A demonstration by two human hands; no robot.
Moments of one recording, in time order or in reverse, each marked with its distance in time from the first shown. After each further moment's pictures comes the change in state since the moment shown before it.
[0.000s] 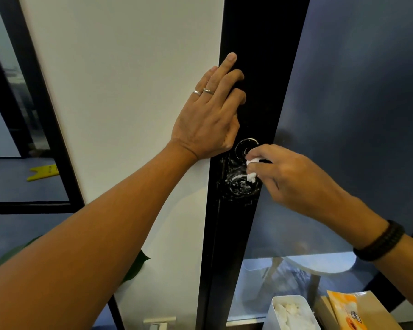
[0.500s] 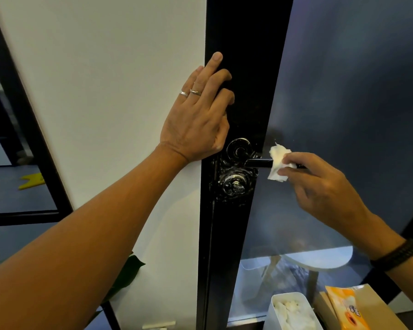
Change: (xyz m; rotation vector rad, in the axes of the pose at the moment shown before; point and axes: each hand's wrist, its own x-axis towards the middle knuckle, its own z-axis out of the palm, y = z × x) left_hand 0.000 0.001 0.001 0.010 0.000 0.002; right_hand -0.069 0.035 0.016 -0.108 0.203 0.150
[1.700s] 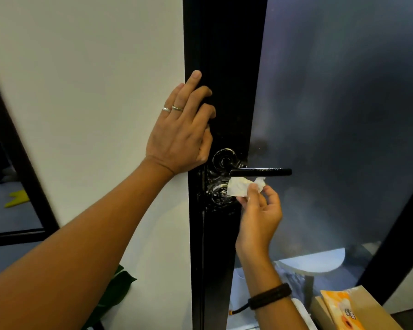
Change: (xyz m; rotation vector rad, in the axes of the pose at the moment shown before) left_hand -0.001 -0.001 0.000 0.007 -0.003 0.009; right_hand 0.037 -0.121 0.075 1.263 0.903 1.427
